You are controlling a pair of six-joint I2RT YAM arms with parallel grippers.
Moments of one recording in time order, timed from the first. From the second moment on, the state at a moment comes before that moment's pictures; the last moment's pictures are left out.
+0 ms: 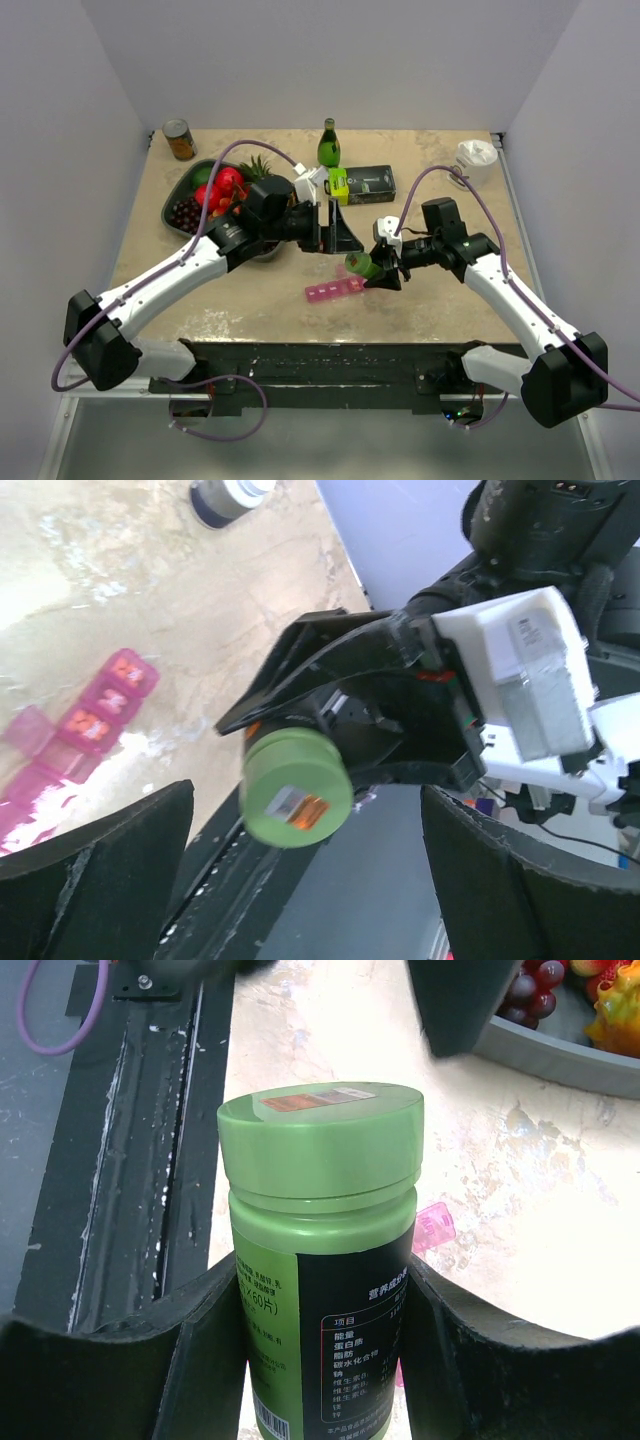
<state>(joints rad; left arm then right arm) -0.77 1.35 1.18 -0.27 0.47 -0.77 0.36 1.13 0.86 -0.60 -1.04 -0.78</state>
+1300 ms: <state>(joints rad) -0.67 0.87 0.49 0.39 0.64 0.34 0.36 1.13 0.86 -0.62 -1.04 -0.81</state>
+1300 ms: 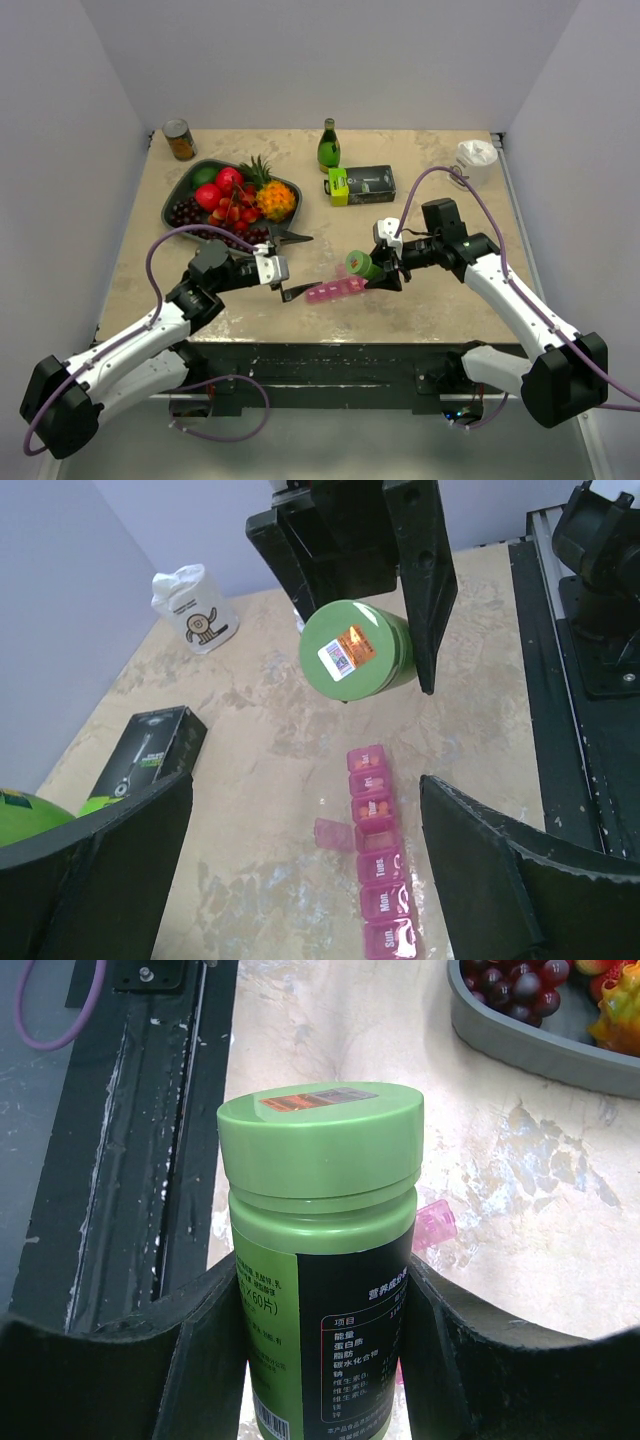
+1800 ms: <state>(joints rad) -0.82 1.06 0.64 0.33 0.62 0.54 0.36 1.13 0.86 -0.63 -1.04 -0.81</state>
